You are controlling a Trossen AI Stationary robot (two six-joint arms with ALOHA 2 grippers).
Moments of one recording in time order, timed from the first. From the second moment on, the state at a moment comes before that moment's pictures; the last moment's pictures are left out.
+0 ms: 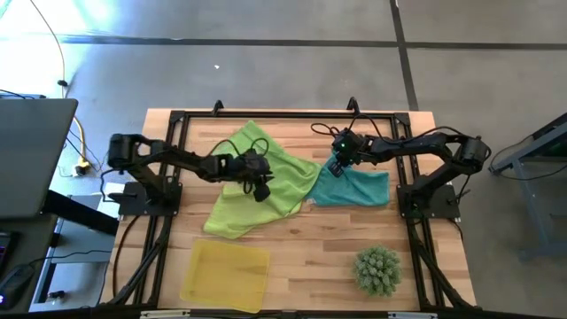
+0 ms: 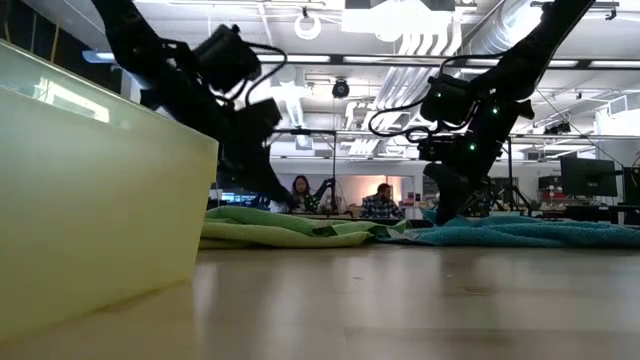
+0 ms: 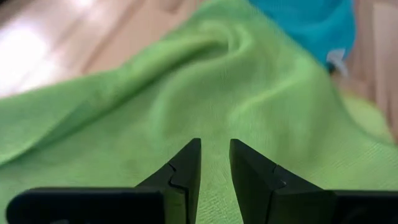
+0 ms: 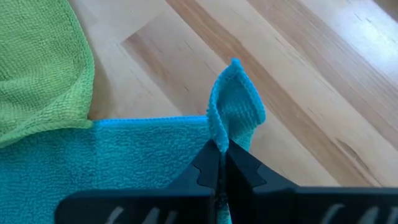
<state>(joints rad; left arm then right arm) 0.27 1.63 0.66 0.23 -0.12 -0.15 -0.49 1.51 0.64 -0.16 0.14 0.18</state>
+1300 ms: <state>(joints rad) 0.44 1.67 0.66 -0.82 -0.68 -0.29 -0.49 1.51 0.64 -0.16 0.14 0.18</state>
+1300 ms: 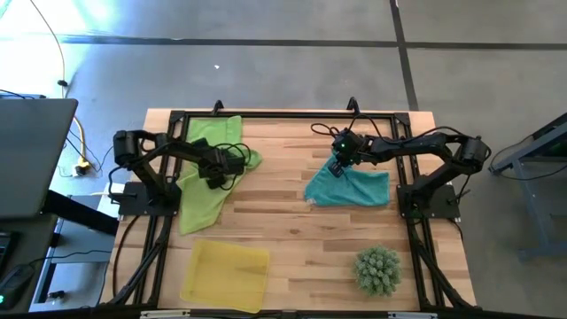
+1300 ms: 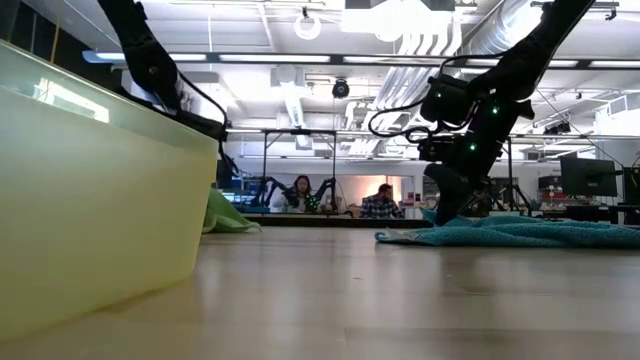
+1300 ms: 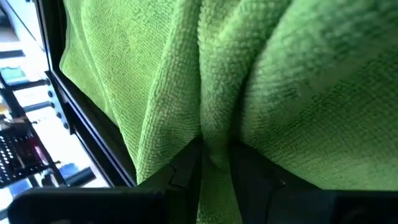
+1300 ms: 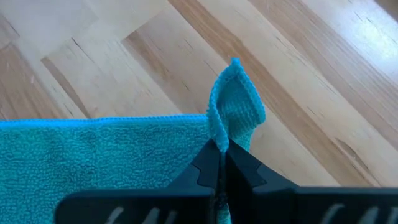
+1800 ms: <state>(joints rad) 0.40 1.67 0.81 -1.25 -0.65 -0.76 -0.49 1.51 0.64 -0.16 0.14 0.18</state>
